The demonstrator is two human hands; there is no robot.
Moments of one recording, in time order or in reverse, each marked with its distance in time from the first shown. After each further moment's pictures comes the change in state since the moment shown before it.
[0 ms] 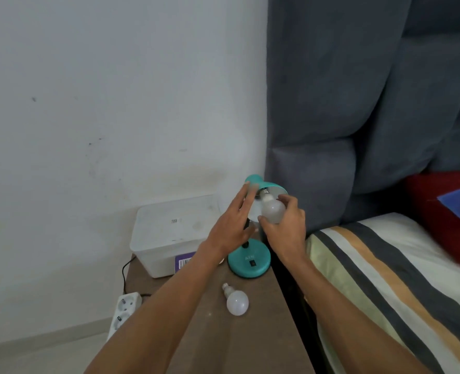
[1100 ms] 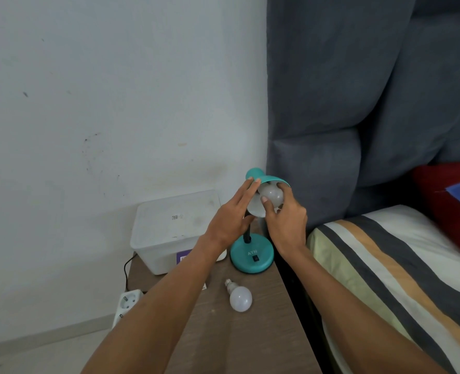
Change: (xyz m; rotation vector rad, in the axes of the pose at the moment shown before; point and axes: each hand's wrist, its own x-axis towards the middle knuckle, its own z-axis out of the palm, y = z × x) left_hand 0.003 -0.009 -0.001 0.012 0.038 0.076; right_hand 0.007 0.000 0.013 -0.034 0.083 -0.127
